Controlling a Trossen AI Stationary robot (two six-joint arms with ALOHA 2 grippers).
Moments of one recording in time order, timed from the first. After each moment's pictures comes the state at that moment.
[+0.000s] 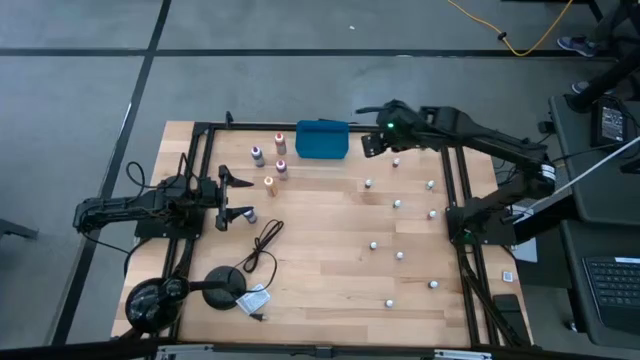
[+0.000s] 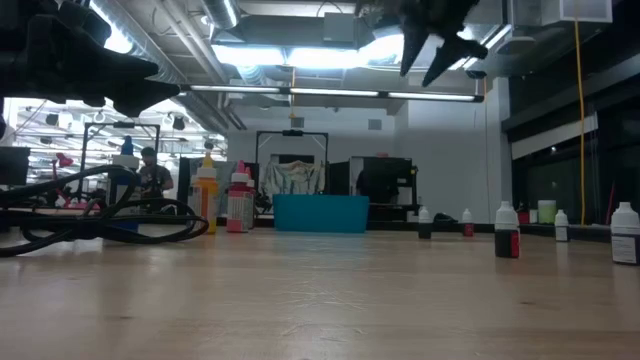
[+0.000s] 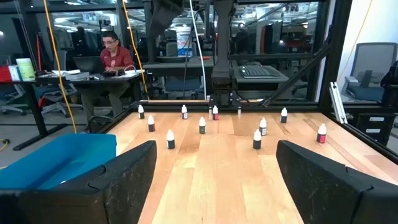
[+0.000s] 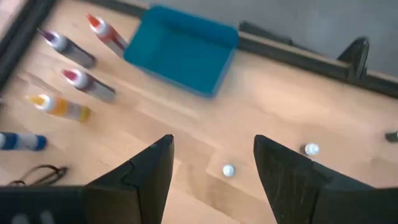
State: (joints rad) left arm 0.14 0.01 0.01 0.05 0.03 0.01; right arm -0.33 1.47 1.56 -1.09 0.27 0.79
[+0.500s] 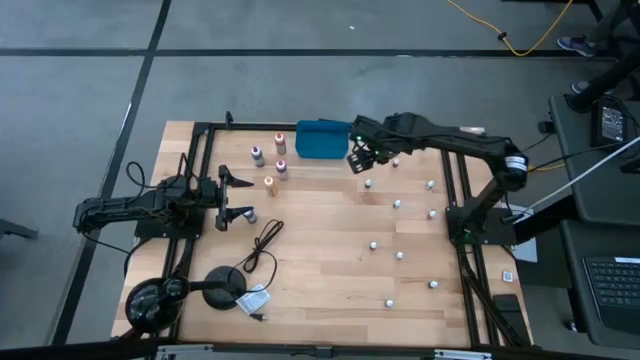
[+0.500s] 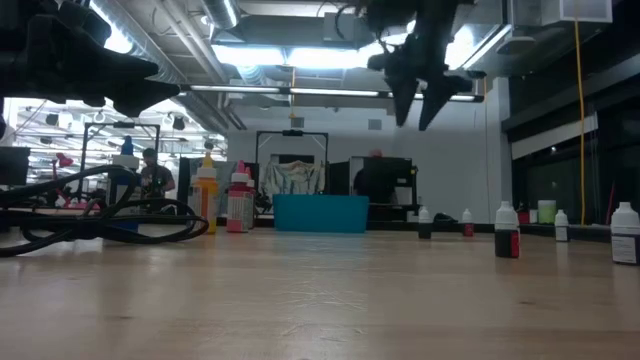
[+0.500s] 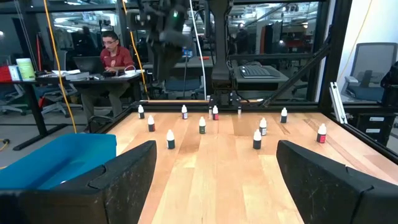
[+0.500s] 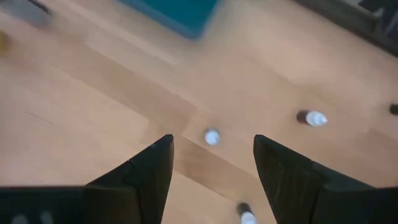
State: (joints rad) left arm 0.14 0.01 0.01 0.05 0.03 0.01; right arm -0.33 1.68 1.56 -1.18 0.20 0.72
